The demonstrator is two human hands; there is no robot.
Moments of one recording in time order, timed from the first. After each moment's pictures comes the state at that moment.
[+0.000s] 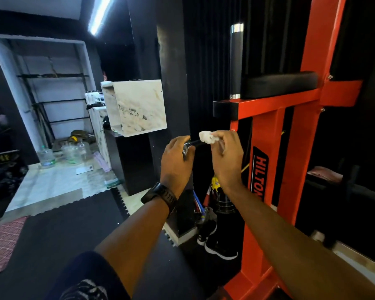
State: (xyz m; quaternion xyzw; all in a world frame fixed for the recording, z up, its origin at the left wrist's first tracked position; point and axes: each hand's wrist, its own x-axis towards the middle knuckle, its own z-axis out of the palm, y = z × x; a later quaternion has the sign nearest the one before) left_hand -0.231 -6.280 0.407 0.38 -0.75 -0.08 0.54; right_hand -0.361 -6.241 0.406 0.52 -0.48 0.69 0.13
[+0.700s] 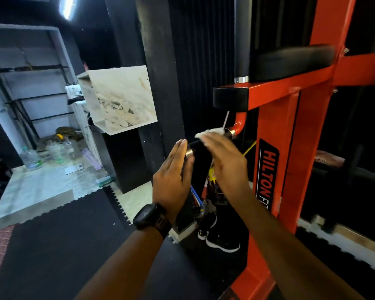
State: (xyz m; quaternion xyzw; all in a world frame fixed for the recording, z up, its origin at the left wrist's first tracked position) left_hand -0.235 -6.328 0.364 0.34 -0.77 -0.01 0.55; right_hand -0.380 -6.298 0.370 0.61 -0.51 0.56 0.26
